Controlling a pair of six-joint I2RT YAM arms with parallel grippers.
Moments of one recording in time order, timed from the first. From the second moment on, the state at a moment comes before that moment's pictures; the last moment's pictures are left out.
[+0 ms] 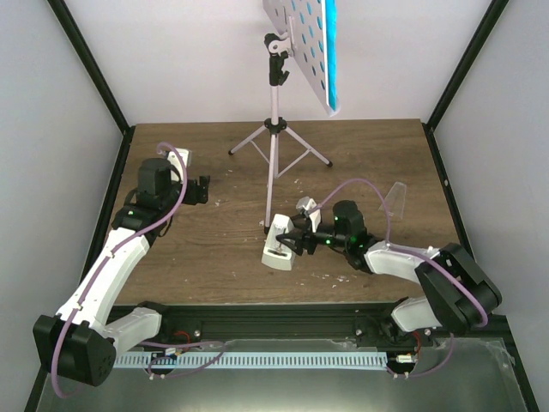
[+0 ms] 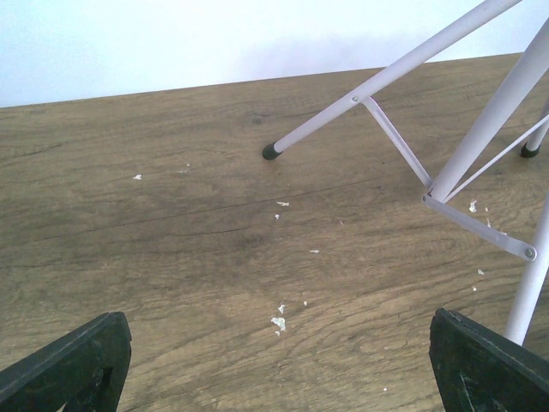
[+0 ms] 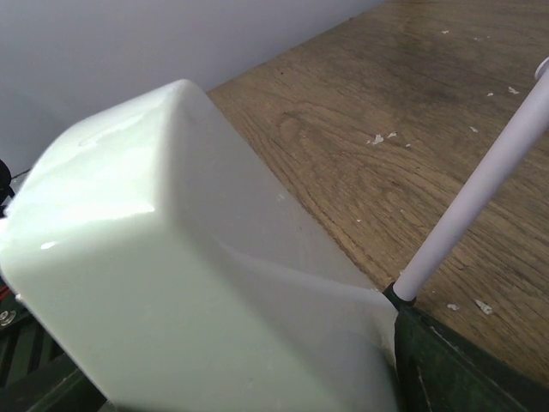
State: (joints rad) left arm -0.25 1.07 0.95 -0.40 -0.02 -0.05; right arm 0.58 1.38 0.46 0.58 -0.66 0.09
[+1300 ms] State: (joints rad) left arm -0.25 0.98 0.93 -0.40 -0.01 -0.05; right arm 0.58 1.35 0.54 0.46 -0.64 0.15
